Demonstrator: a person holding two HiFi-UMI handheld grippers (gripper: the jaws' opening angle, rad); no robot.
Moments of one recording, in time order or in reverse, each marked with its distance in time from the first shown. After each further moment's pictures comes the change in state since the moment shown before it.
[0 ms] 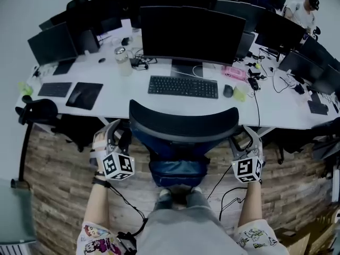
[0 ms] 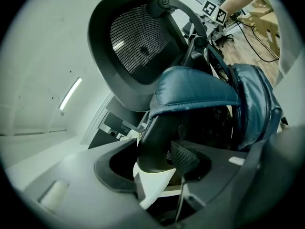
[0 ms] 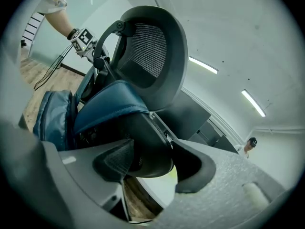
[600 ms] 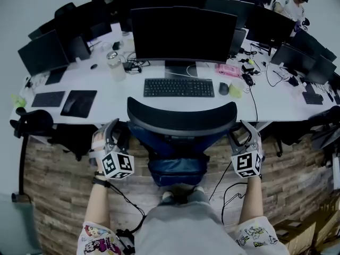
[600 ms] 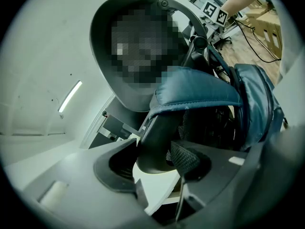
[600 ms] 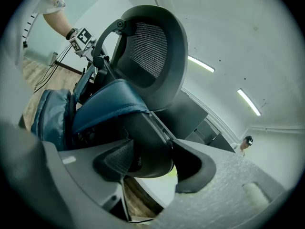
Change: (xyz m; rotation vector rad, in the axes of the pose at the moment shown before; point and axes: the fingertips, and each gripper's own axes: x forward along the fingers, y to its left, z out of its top) left arm 0.025 0.014 -0.001 0.006 -0.062 -0.001; right arm 0.008 -0.001 0.004 0.016 0.039 -0.050
